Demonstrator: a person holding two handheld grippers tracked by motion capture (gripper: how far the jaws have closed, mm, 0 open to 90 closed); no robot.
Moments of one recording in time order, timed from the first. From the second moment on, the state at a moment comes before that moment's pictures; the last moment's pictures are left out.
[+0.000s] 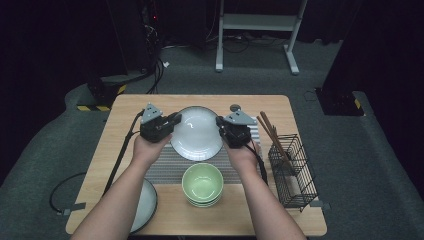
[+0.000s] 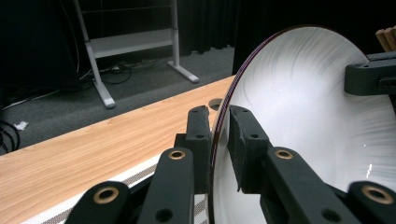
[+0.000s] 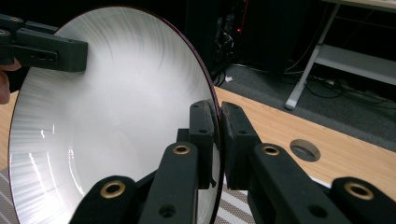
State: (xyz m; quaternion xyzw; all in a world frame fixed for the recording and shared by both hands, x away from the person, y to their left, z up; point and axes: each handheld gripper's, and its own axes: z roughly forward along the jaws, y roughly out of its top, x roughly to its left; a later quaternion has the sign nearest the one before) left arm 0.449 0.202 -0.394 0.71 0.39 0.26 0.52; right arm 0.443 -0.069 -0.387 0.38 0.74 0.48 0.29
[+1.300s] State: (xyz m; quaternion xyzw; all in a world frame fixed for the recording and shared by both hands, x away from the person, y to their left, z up) left arm 0.462 0.188 -0.451 0.72 0.44 0.23 0.49; right arm 0.464 -0.075 -0.439 0.40 0.76 0.45 0.25
